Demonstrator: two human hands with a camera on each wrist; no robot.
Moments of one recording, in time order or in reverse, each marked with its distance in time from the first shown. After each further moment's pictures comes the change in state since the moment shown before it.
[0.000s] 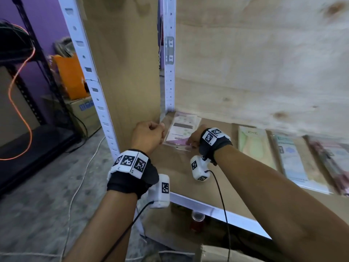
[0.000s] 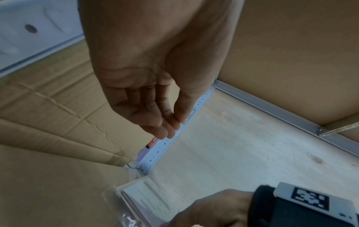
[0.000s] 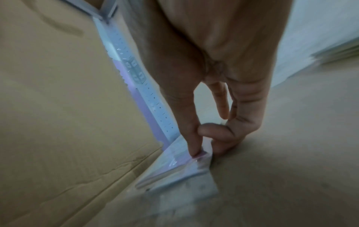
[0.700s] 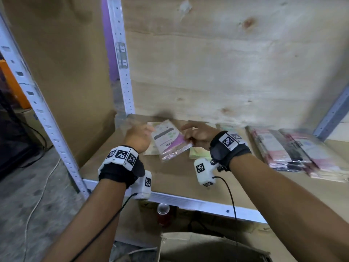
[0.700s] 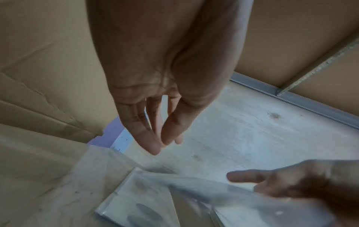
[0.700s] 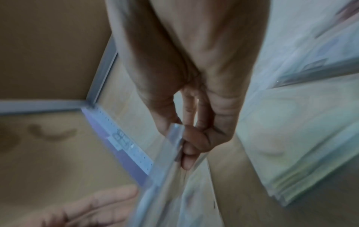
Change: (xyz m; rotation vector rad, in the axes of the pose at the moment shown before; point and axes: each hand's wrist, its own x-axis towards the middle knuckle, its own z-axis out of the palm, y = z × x) left_hand -0.035 0.034 0.079 0.354 -0.329 0.149; right_hand -0.095 0.079 -0.101 0.473 -0.004 -0.142
